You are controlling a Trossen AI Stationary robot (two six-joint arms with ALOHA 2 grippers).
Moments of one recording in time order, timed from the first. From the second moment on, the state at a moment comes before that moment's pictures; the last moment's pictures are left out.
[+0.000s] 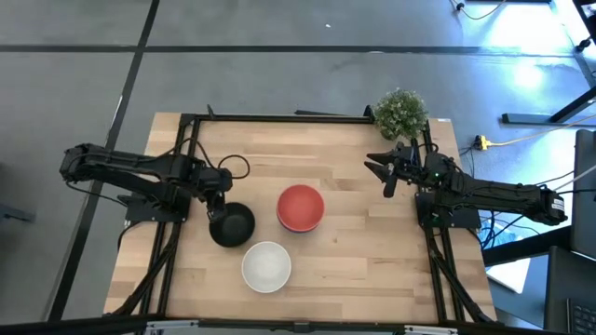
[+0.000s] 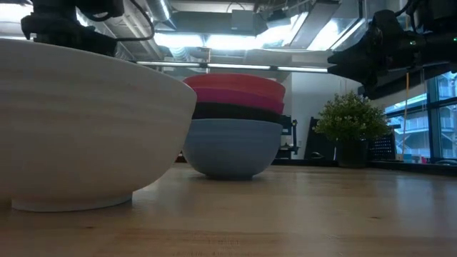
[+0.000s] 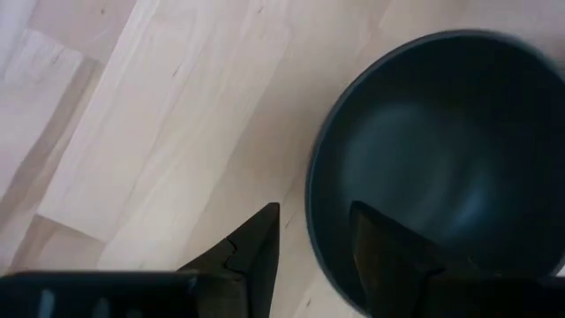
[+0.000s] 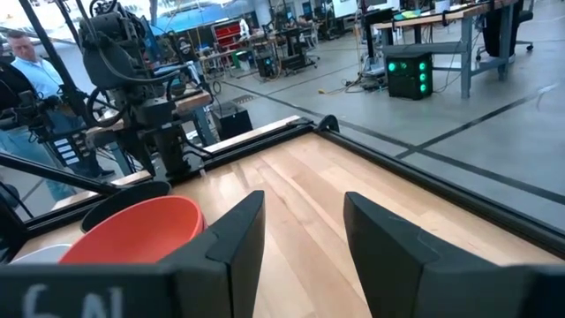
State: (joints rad) left arm -0.01 1.00 0.73 -1.02 0.02 -0.54; right arm -0.29 0.49 0.18 0.28 0.06 0.26
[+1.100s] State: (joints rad) left arm -0.01 1.01 0.67 -0.99 0.04 -0.65; right arm -0.29 0.49 0.18 0.28 0.05 0.26
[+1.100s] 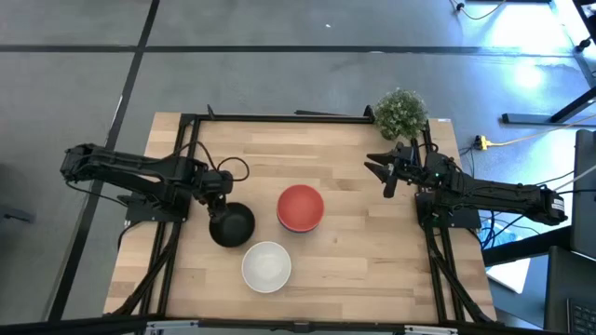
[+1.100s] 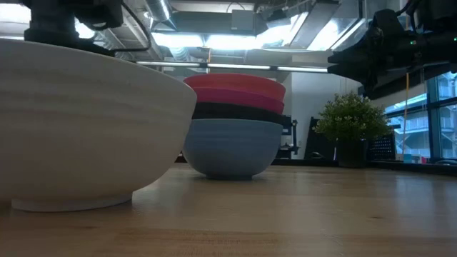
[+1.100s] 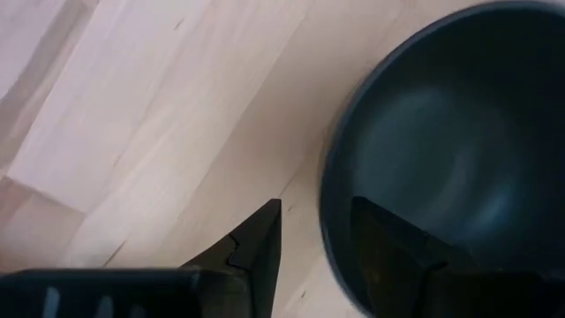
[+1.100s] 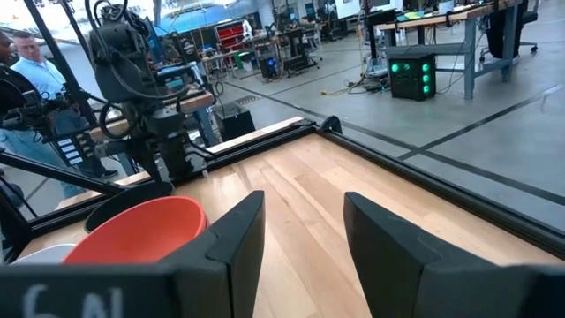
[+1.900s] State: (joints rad) left arm -0.01 1.01 0.67 -0.97 0.06 -0.65; right arm -0.29 0.49 0.18 0.30 0.05 0.26
